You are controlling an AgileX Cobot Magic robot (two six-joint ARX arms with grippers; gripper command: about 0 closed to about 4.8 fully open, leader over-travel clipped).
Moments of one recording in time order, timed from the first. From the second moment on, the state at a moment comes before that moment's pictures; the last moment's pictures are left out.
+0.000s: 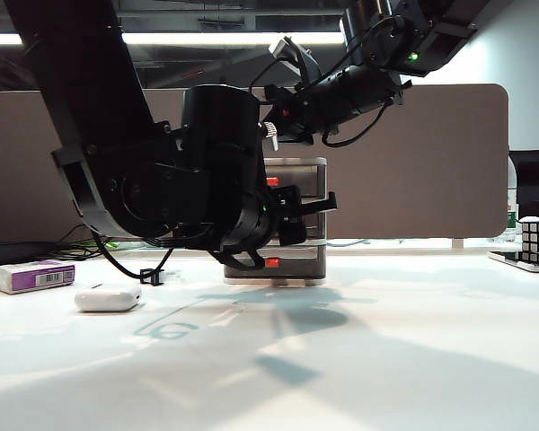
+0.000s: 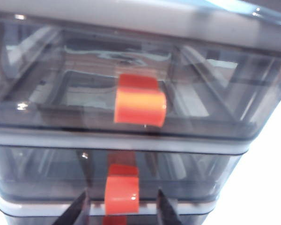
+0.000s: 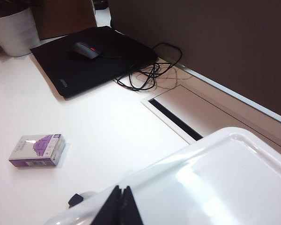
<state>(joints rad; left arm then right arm) -0.75 2.13 0.97 1.09 -0.51 -0.20 0.37 2.07 1.66 0.14 -0.58 -0.09</state>
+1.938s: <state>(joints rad) -0.73 2.13 1.01 1.07 -0.51 -0.20 0.37 2.08 1.66 0.10 -0.58 -0.10</state>
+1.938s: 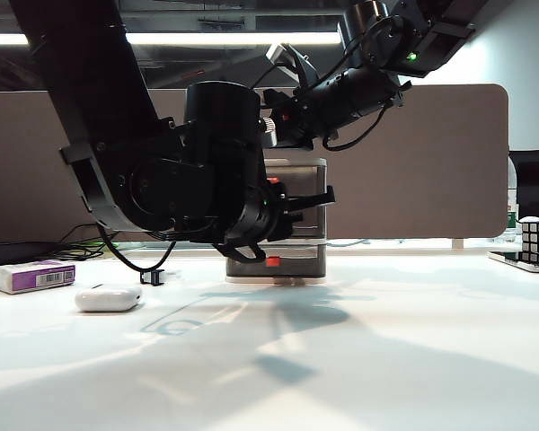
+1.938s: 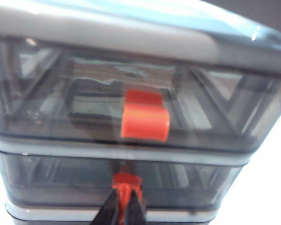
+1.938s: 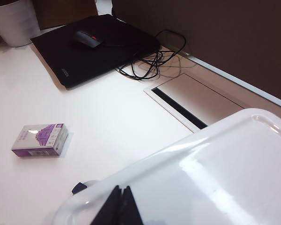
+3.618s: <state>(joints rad) -0.78 2.08 1.00 0.93 -0.55 -0.13 0.37 2.10 1.67 0.04 -0.49 -0.11</state>
